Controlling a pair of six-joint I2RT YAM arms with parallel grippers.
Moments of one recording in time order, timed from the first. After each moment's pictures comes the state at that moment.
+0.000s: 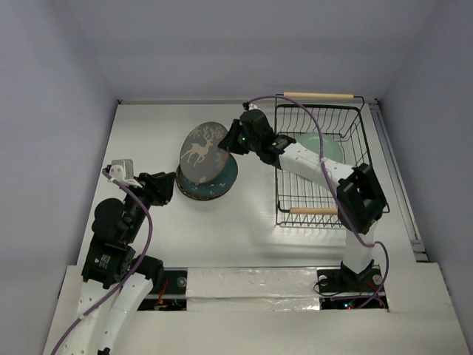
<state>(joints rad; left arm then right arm) -0.30 0.36 0.69 -0.37 0.00 -0.45 0.72 1.89 1.57 -0.13 -0.03 0.79</state>
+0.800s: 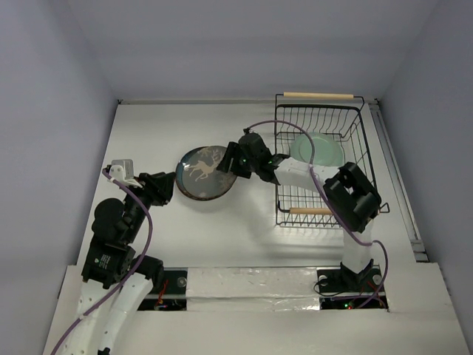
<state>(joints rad) -0.30 0.35 0.69 -0.37 0.00 -0.45 0.74 1.94 1.33 0.01 -0.05 0.89</state>
